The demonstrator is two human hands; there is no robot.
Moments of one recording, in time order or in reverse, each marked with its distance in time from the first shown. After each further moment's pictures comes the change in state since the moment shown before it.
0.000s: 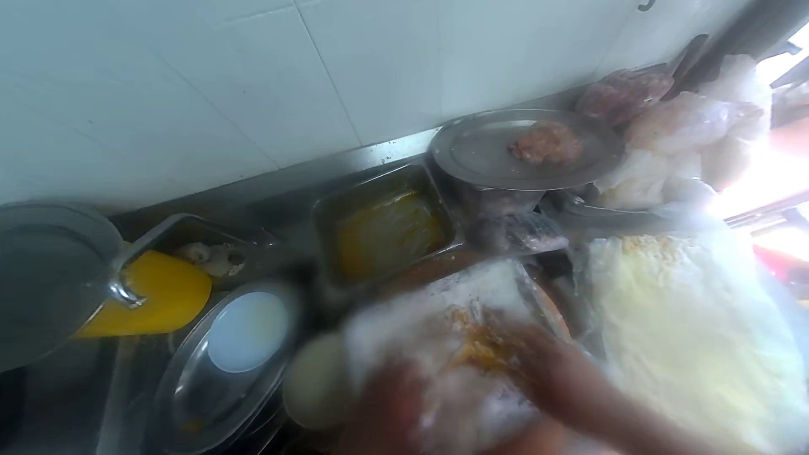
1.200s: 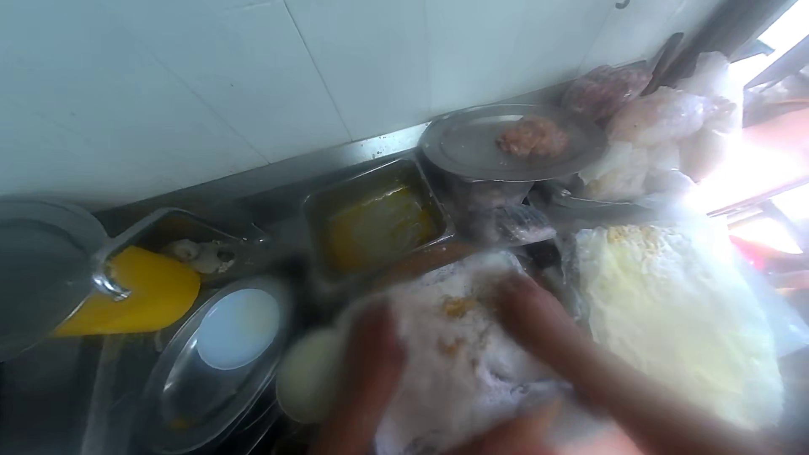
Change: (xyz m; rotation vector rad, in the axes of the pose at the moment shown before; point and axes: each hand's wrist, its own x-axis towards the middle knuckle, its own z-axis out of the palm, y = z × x) left_hand 0.052 -0.005 -0.004 0.085 0.009 -0.492; right_hand 0.051 -0.002 -0.021 -0.061 -0.081 0.454
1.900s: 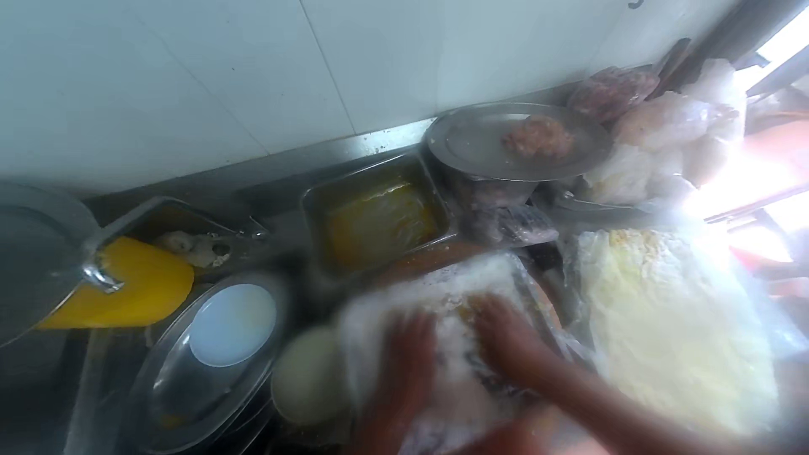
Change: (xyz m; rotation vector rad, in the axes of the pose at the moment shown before) left_hand -0.007 0.021 0.050 0.064 0.096 0.239; right_hand 0.003 -0.007 0.054 0.003 -0.114 -0.255
